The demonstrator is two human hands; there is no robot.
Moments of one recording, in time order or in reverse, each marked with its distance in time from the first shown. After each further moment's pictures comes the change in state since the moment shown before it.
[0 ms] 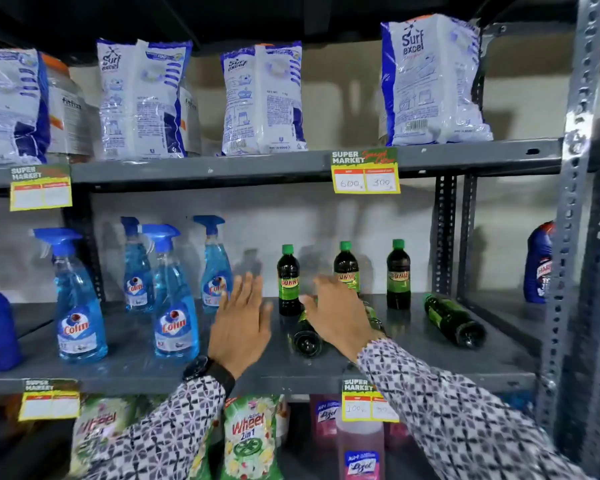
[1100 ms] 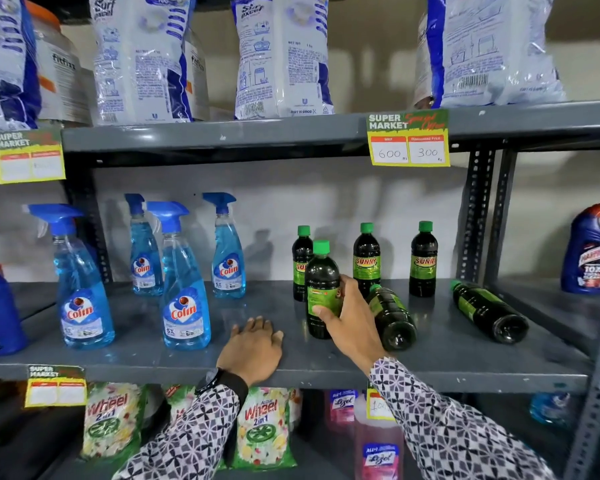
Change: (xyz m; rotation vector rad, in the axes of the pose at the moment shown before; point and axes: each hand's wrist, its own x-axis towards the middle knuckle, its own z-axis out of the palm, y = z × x) left_hand -0.014 -0.038 0.063 0.073 -0.526 -0.148; right_hand -0.001 0.037 0.089 0.467 0.016 0.196
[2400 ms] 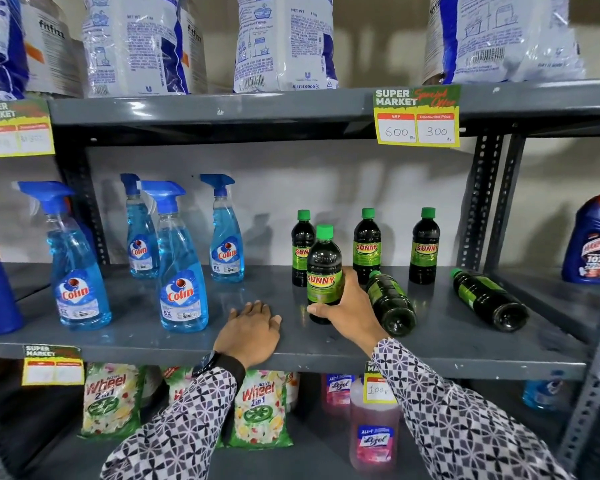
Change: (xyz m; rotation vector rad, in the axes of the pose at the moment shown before) left_hand 0.000 -0.002 -0.003 -0.024 -0.032 -0.016; right_hand 0.008 0.008 0.000 0.137 -0.155 0.140
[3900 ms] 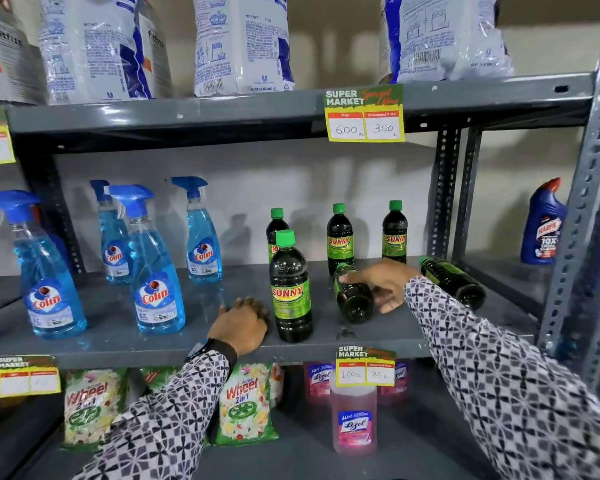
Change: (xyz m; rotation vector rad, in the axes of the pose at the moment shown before) left_hand 0.006 0.019 0.004 -0.112 -0.027 0.029; right_hand 0.015 -0.006 -0.123 -0.109 -0.205 0.588
